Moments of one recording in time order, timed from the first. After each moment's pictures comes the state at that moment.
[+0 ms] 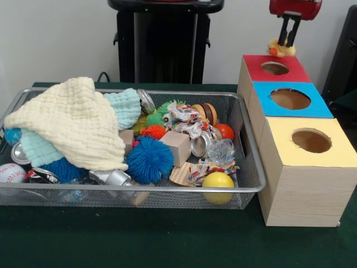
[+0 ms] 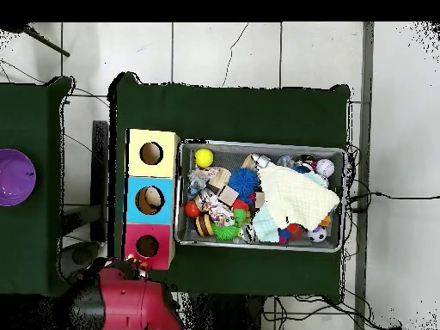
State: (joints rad) arm 0.38 -0.86 -0.22 2.10 0.26 0.39 1.96
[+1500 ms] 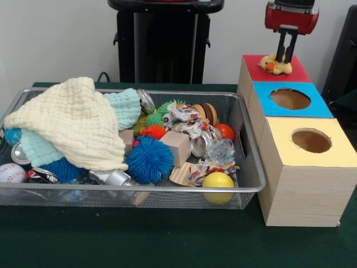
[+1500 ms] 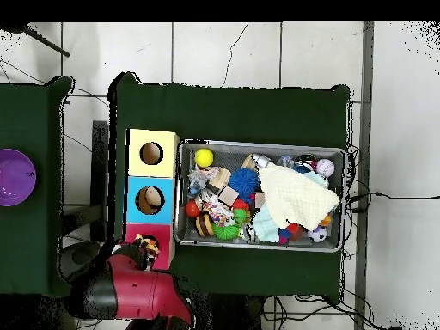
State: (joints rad) arm 0.32 -0.82 -0.18 2.10 0.27 0.21 1.96
